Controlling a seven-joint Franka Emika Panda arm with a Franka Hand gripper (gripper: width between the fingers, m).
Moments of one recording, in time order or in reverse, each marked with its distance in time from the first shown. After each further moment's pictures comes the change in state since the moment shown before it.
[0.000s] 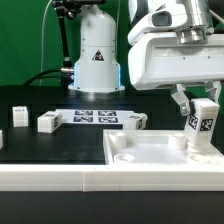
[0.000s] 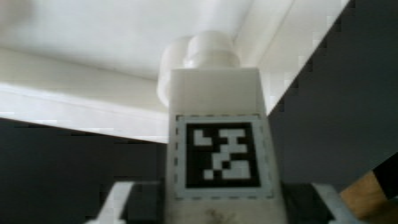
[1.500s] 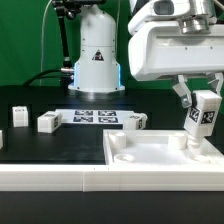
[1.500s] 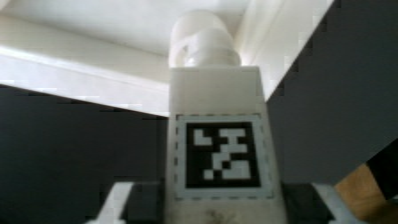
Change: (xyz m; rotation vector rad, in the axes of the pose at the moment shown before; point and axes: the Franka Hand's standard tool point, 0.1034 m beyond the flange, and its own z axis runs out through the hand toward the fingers) arm 0.014 0.010 -0.008 -0.004 -0.008 -0.017
